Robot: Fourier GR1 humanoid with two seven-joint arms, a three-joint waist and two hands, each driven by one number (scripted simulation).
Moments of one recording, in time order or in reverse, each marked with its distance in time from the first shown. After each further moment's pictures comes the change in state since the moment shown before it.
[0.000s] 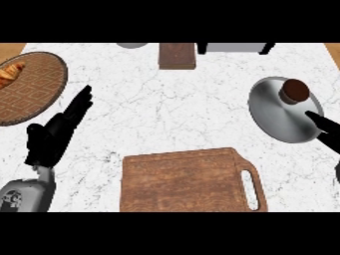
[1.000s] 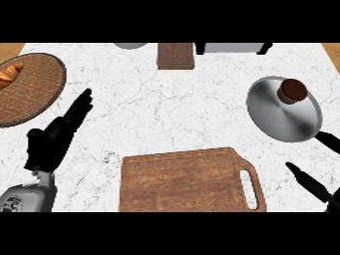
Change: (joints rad) left arm 0.031 -0.043 0.020 -0.046 -0.049 -0.025 0.022; right arm 0.523 0.310 0.219 -0.601 -0.133 0.018 -0.110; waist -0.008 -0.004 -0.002
